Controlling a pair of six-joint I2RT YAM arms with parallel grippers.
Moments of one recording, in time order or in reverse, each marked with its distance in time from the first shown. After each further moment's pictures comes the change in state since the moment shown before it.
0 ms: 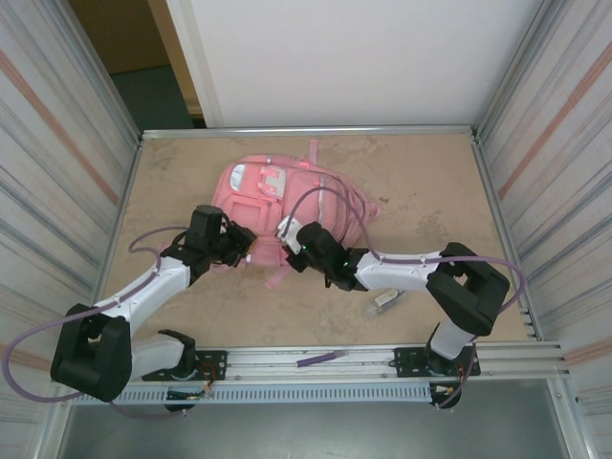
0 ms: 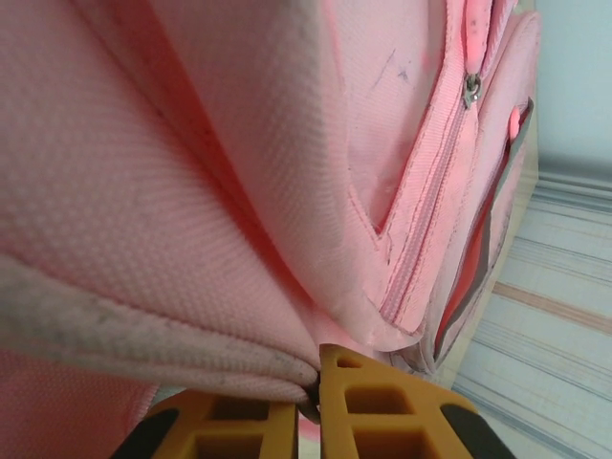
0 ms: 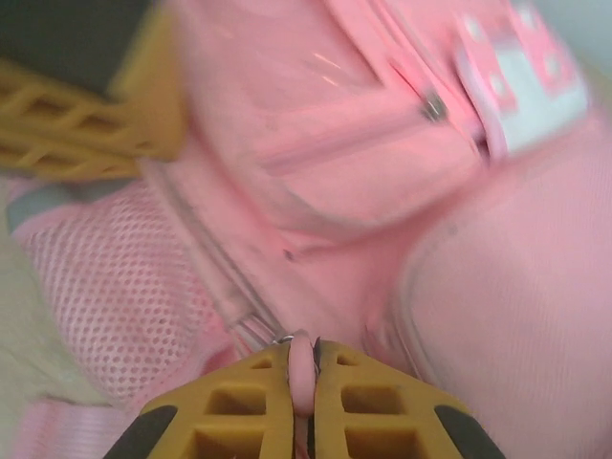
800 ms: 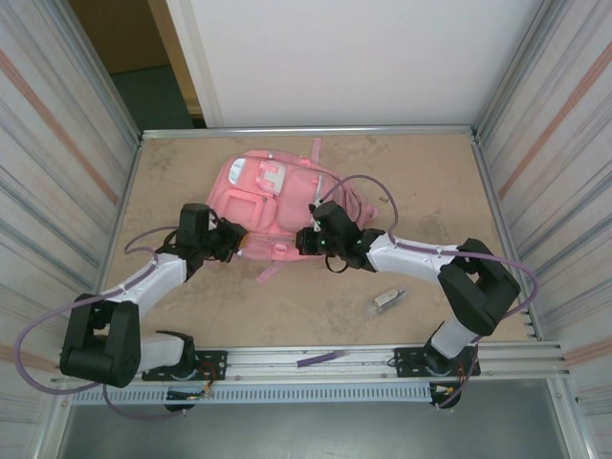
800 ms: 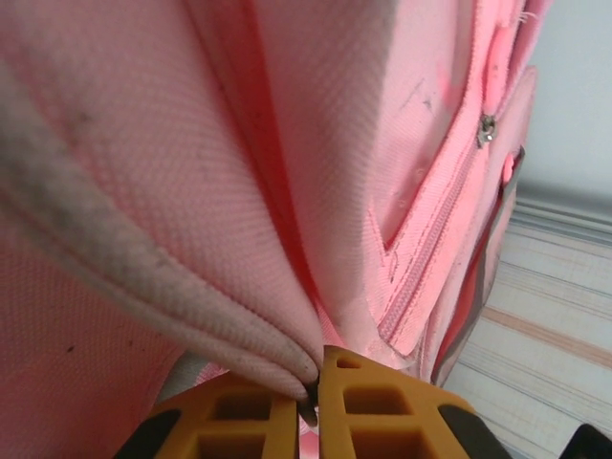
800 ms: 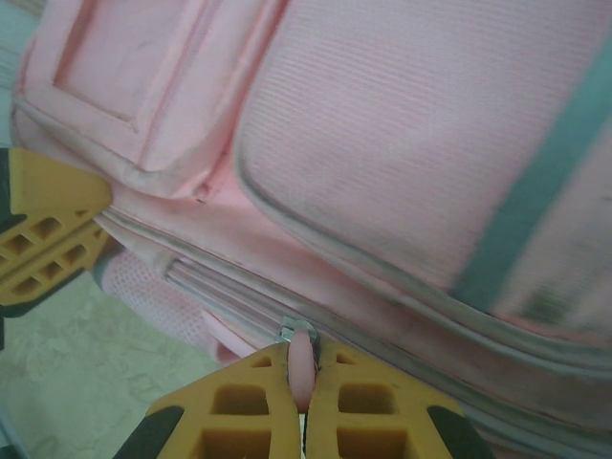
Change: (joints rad) left arm 0.146 0.079 -0.027 0.104 0.101 0.052; right arm -0.154 -0.041 0.052 -0.232 -0.281 0.727
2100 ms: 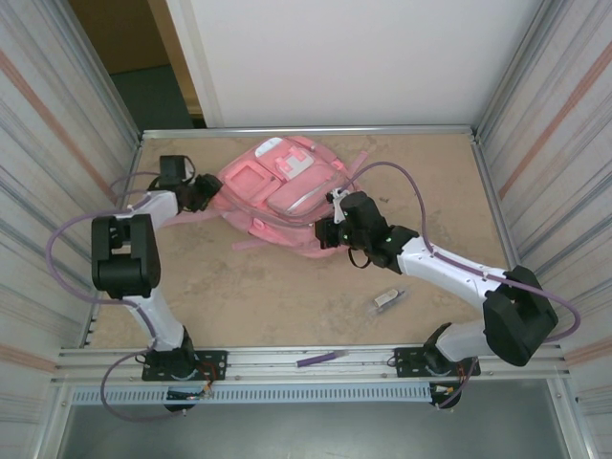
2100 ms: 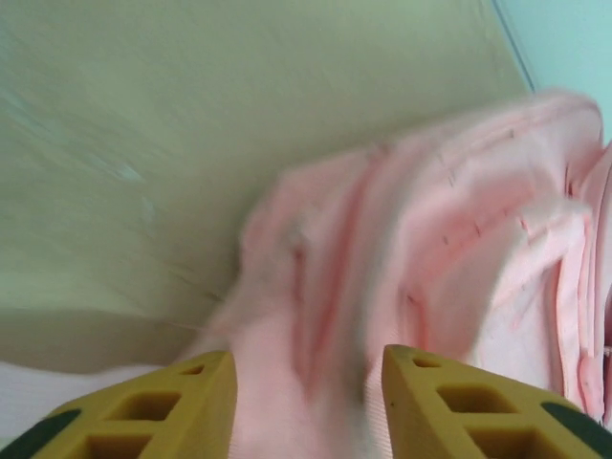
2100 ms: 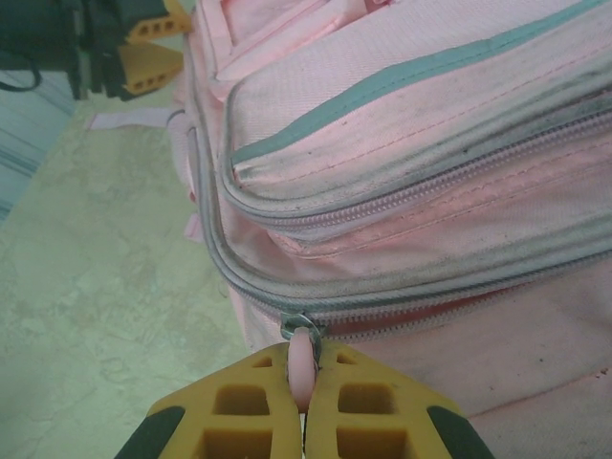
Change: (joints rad) left arm 0.274 0.528 0.554 -0.119 -0.052 0.443; right arm -0.068 -0.234 -0.031 -0.095 0.003 -0.263
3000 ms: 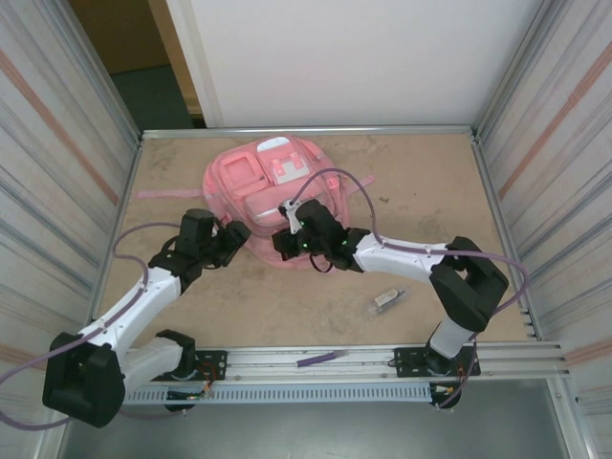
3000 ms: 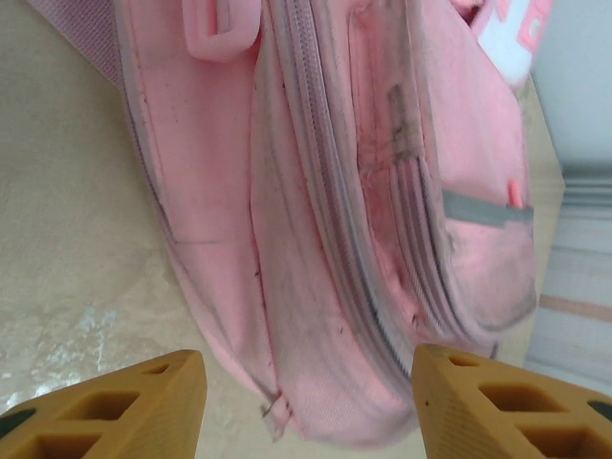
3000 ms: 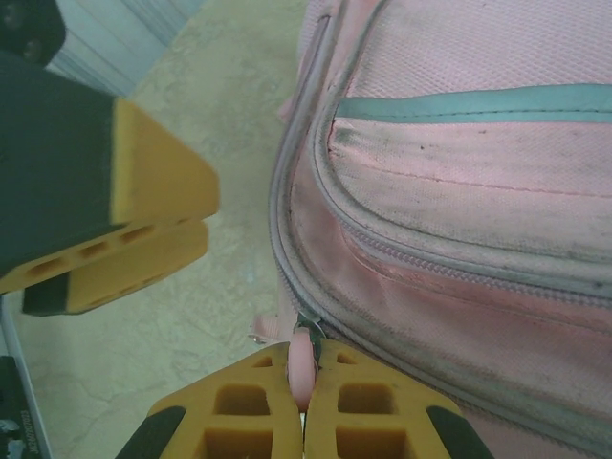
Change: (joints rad) left arm -0.412 -0.730 -0.532 -0.096 -0.164 -0.343; right arm 0.172 0.310 0.151 0.187 -0.064 -0.010
